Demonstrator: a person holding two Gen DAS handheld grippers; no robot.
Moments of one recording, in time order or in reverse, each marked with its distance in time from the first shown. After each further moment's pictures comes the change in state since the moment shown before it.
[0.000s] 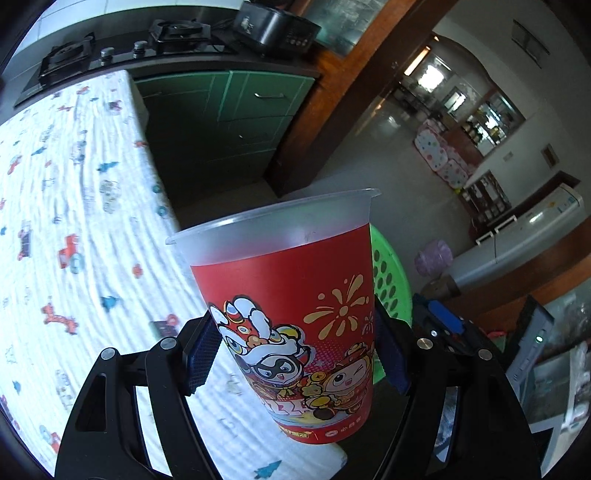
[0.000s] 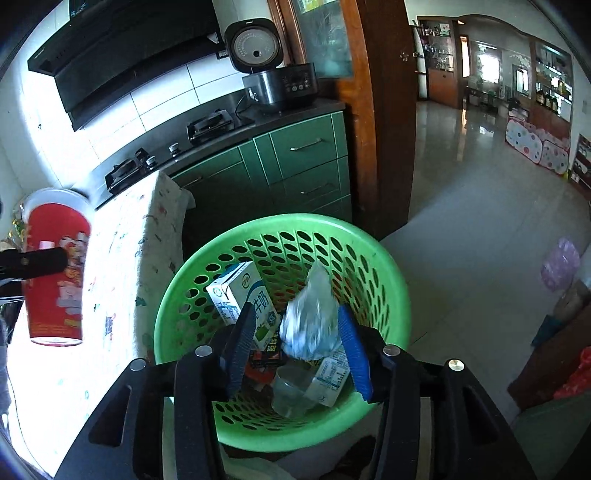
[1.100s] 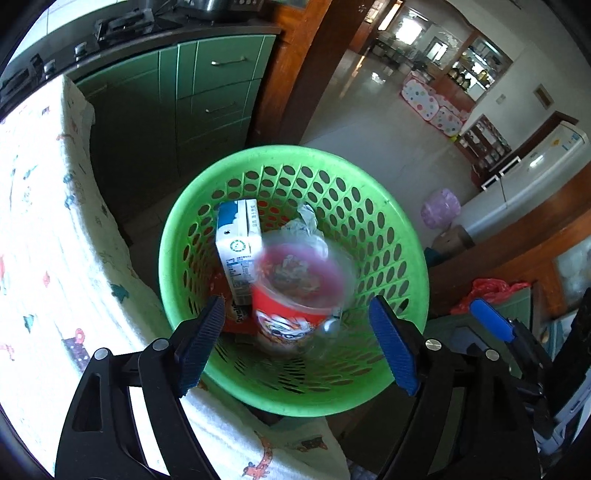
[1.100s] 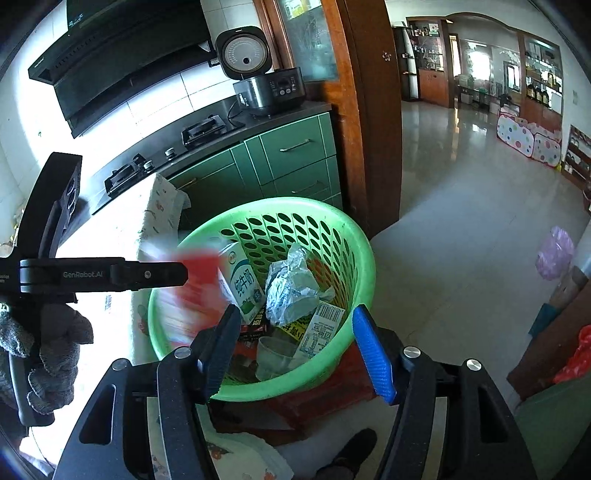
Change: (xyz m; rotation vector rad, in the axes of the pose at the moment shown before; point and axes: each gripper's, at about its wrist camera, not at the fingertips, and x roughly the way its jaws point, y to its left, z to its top) left arm 0.099 -0.050 -0.010 0.172 0.111 0.033; right arm -0.031 -0.019 -0.038 0.034 -0.023 -0.005
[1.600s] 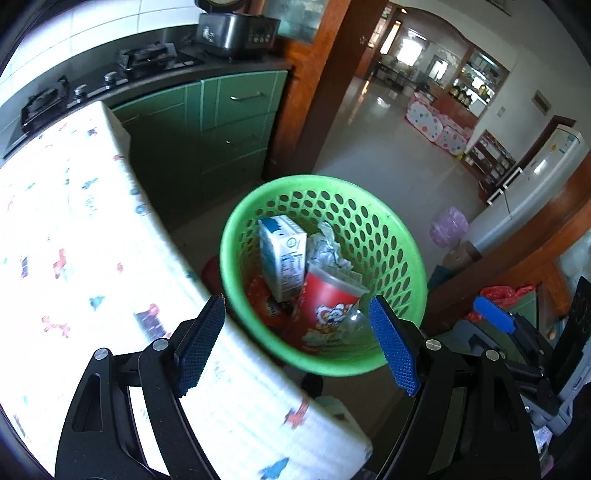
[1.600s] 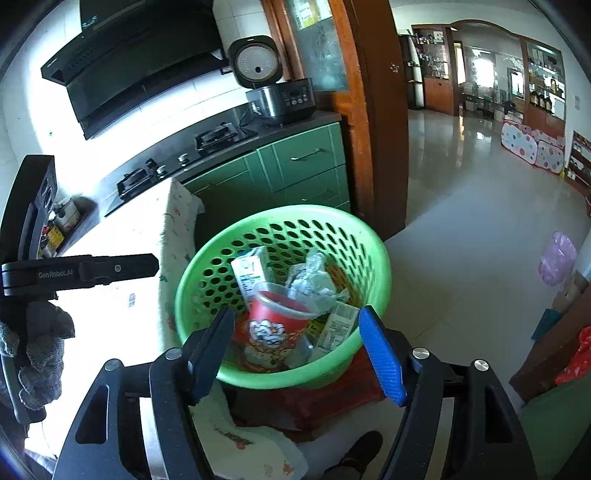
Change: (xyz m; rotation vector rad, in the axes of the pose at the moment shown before) left arm -0.078 0.021 -0.035 0.011 -0.127 0.055; right arm -0.029 0.023 -0.008 -0.017 -0.036 0.026
